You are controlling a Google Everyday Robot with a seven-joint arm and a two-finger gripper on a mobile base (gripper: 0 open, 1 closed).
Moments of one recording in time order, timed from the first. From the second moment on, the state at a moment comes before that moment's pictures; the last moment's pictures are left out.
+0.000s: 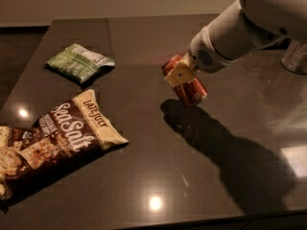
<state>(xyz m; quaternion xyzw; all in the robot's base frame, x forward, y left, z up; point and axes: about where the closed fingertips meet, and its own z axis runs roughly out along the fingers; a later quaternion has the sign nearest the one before) 0.547 -0.066 0.933 -0.43 0.84 0.09 0.33</state>
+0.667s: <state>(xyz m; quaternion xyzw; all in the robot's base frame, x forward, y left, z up) 0.550 -0.071 0.950 -0.40 0.77 0.15 0.47</state>
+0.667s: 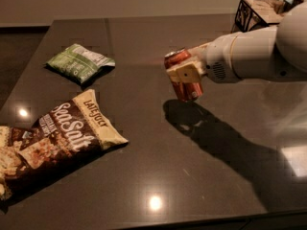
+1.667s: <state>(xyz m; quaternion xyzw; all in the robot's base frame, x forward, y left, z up) 0.549 -0.089 0.939 -0.42 0.68 0.16 0.58</state>
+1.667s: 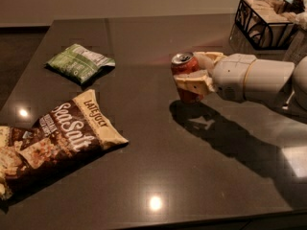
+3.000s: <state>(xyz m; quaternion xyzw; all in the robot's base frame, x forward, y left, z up) 0.559 -0.080 0.909 -0.44 0.60 0.22 0.63</state>
